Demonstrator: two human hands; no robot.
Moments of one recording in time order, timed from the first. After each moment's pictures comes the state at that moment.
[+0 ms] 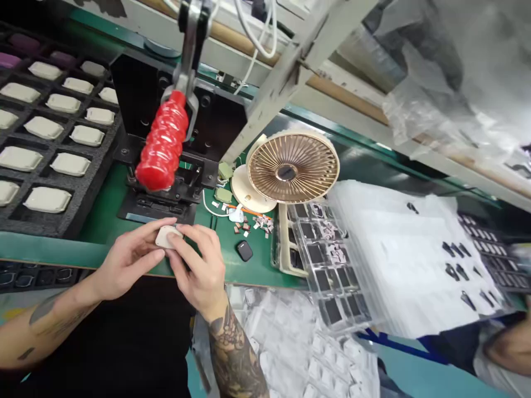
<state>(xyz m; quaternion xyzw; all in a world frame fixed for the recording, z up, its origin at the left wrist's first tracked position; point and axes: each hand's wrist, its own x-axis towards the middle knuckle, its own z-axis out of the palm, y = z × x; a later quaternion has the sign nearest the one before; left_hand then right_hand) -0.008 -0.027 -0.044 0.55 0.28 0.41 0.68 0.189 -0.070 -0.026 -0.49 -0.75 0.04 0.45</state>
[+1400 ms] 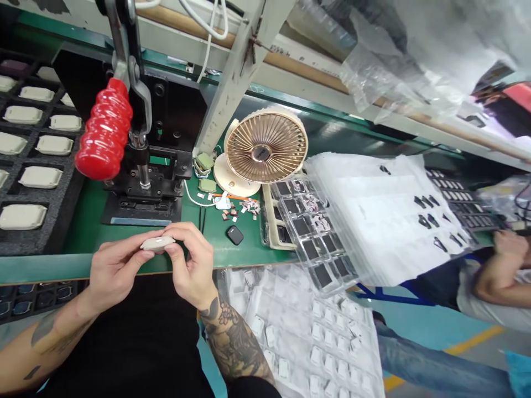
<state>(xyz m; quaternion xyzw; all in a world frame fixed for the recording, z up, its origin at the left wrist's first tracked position) -0.011 -0.031 -0.040 0.65 0.34 0.46 0.50 0.169 -0.076 -0.028 -0.52 -0.60 0.22 0.57</state>
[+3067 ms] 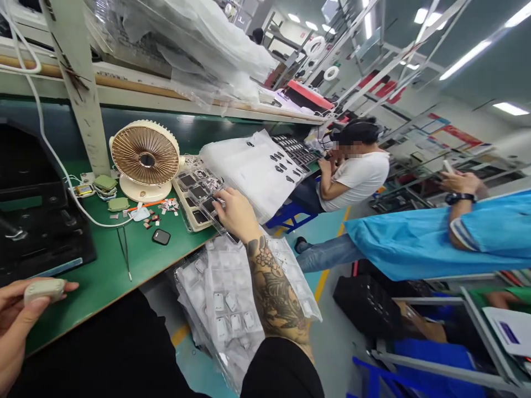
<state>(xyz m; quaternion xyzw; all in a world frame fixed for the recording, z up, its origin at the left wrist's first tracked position) -0.019 -0.028 -0.056 0.58 0.46 0.40 0.54 0.432 -0.141 0.033 -0.84 -0.52 -0.05 0.14</state>
